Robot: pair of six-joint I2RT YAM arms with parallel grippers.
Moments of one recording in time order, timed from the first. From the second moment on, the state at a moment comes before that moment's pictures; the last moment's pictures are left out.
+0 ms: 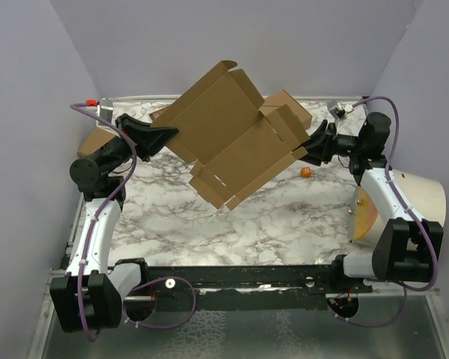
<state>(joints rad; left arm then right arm) 0.08 1.03 0.82 1.00 1.01 -1.07 -0.08 1.35 0.94 0.29 -1.46 0.24</state>
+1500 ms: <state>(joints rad) 0.11 1.03 0.82 0.83 1.01 -0.87 -0.09 1.33 0.91 0.34 -1.48 0.32</state>
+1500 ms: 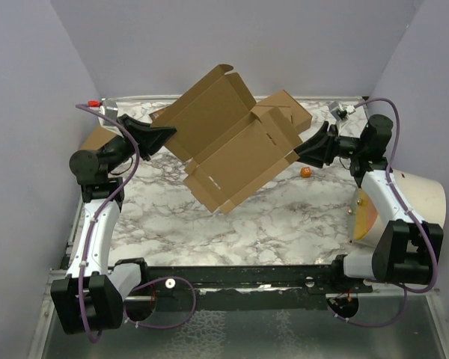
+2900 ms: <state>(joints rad) 0.11 1.07 0.82 1.05 1.02 -1.00 -0.02 1.38 0.87 0.49 -1.49 0.48</state>
